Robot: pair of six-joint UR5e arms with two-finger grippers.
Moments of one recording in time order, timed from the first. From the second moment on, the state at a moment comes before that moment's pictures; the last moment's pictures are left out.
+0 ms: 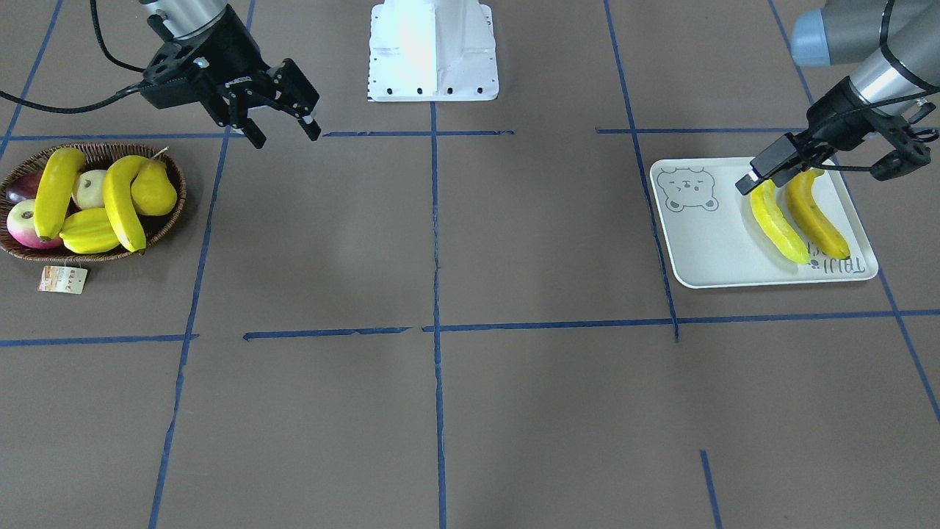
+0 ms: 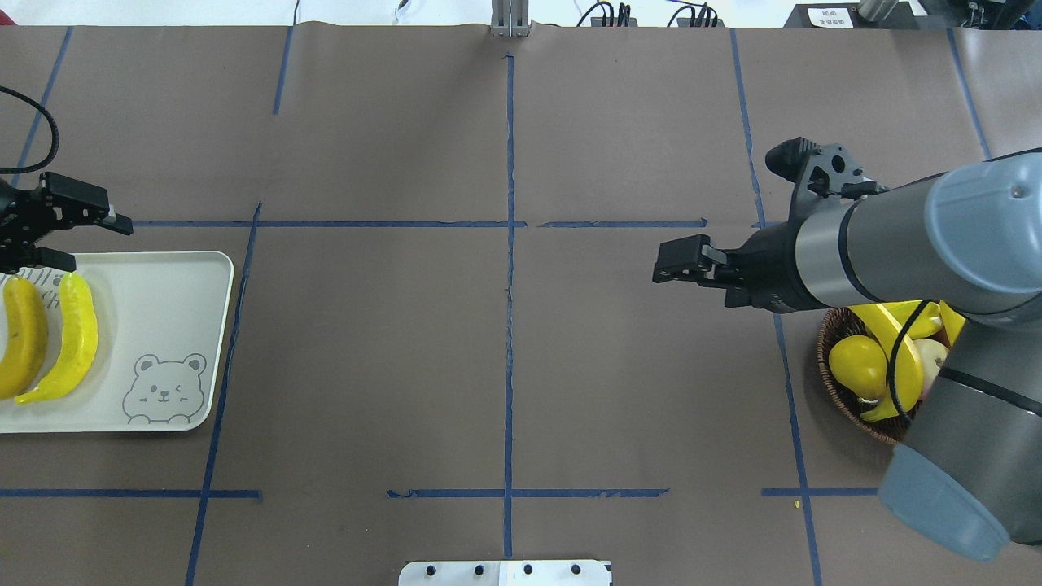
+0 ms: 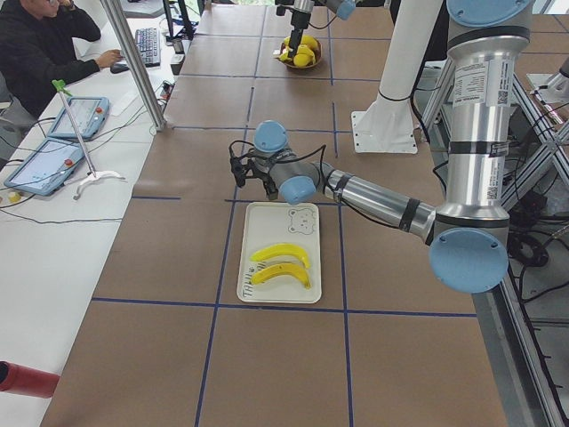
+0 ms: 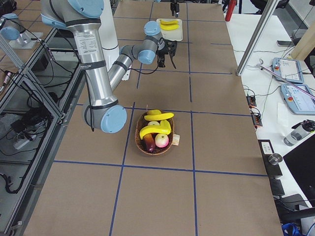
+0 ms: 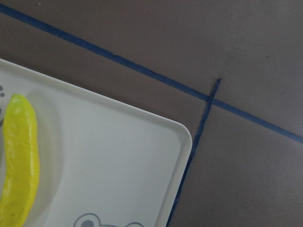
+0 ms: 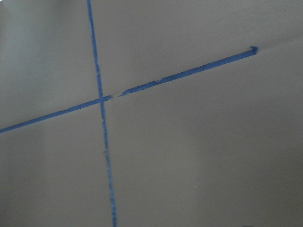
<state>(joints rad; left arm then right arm) -1.08 -1.59 -1.90 -2.17 -2.38 -1.39 0.65 -1.40 2.23 -1.34 1.90 1.41</state>
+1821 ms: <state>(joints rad) -0.86 -1.77 -1.91 -2.17 -2.23 -1.69 0.83 -2.01 2.10 -1.07 1.92 0.78</state>
